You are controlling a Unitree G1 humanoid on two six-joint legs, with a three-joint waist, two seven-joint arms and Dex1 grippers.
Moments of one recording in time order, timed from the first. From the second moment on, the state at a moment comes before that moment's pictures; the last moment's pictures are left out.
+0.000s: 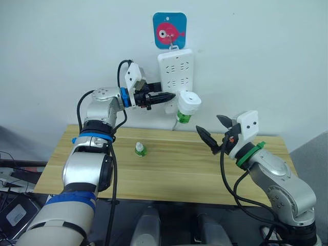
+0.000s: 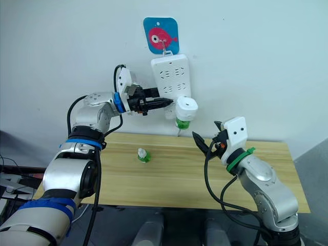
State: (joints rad) left arm -1.11 0.40 0.04 0.91 -0.25 0.09 -1.30; right arm -0.18 -0.34 0.00 -0.70 0.46 0.77 0.22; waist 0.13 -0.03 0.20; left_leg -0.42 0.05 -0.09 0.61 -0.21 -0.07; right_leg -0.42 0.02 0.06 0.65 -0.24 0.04
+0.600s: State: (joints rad) left arm -1.11 0.39 0.06 0.92 -0.25 0.09 -1.28; right arm -0.43 -0.02 -0.02 -0.68 0.53 1.05 -0.06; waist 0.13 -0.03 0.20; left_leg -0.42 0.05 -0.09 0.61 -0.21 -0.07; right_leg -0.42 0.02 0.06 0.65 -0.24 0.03
